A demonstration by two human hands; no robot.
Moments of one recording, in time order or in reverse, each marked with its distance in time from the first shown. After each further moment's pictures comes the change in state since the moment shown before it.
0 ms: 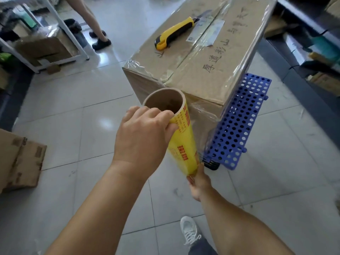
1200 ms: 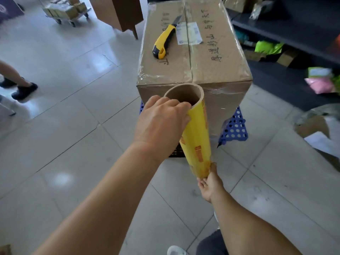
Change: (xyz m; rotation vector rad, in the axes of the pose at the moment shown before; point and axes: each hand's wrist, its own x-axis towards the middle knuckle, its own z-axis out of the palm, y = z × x) left_hand 0.051 -0.160 0.006 -0.270 -0.091 0.633; right_hand -0.014 0.103 0.120 0.484 0.252 -0.205
